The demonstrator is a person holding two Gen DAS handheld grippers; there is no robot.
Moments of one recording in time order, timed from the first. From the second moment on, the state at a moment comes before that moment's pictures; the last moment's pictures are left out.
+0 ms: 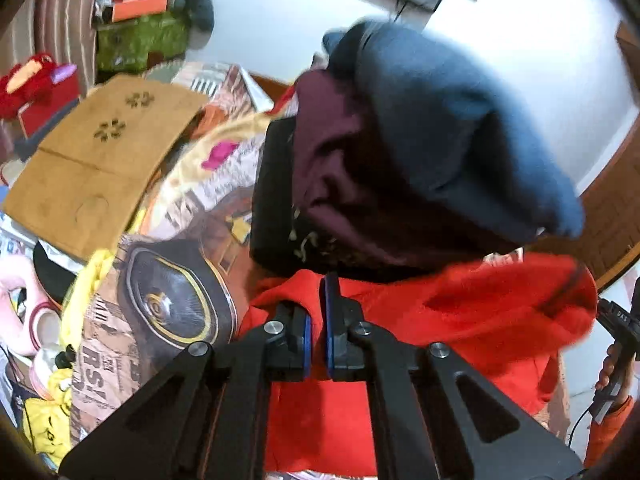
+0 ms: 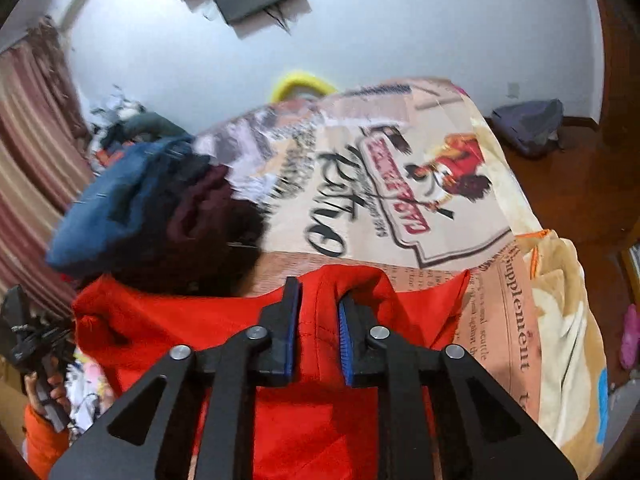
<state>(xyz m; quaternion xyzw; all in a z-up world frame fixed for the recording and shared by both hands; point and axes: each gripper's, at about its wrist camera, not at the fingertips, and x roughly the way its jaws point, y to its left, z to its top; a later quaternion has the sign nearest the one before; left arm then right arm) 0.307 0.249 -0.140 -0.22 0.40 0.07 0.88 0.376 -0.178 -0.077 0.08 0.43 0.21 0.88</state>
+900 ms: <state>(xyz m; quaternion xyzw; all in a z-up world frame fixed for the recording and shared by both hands) 0.253 0.248 -0.249 -0.26 0.49 0.05 0.83 0.348 -0.218 -0.165 0.05 0.54 0.16 0.83</state>
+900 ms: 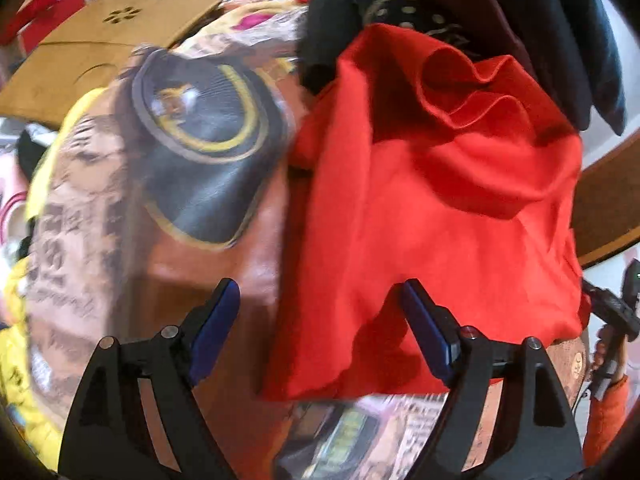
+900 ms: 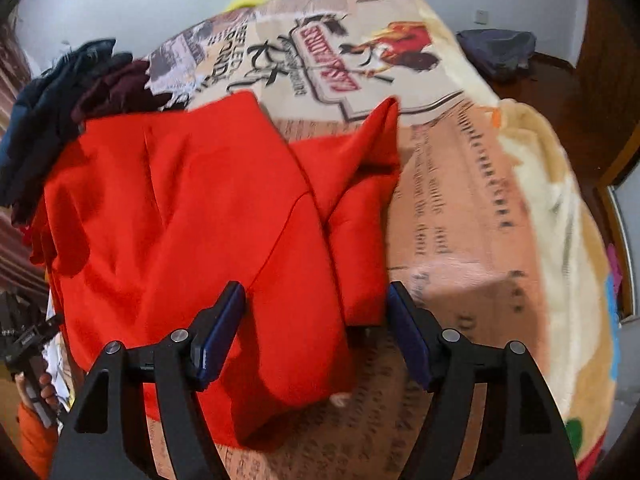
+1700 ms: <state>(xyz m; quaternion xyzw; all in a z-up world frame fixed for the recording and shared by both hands) 0.225 0.219 -0.194 -0.24 0.50 -0.03 0.83 0.246 -0.236 -0.113 0.08 0.50 0.21 0.84</state>
